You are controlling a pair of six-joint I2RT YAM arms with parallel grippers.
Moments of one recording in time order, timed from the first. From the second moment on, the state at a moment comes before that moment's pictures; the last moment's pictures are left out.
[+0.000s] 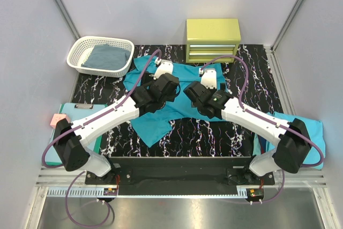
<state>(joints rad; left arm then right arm) -0.89 1.47 1.31 -0.63 -0.74 -0.38 0.85 1.46 1.19 -0.73 0.80 0.64</state>
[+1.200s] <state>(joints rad) -0.91 1.40 1.19 -0.72 -0.73 -0.52 0.85 1.57 1.11 -0.60 0.63 0.59</state>
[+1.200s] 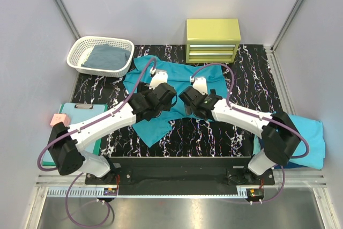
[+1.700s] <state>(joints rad) -0.91 1.36 1.15 -0.75 -0.75 -0.53 0.84 1.67 1.19 -0.56 0.59 0.54</state>
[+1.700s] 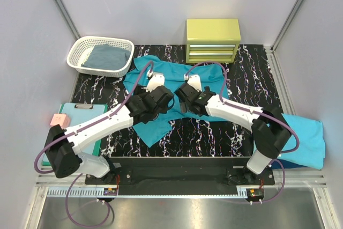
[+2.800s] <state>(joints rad) -0.89 1.22 1.05 -0.75 -0.65 -0.60 0.71 1.64 1.17 -0.52 0.40 0.59</state>
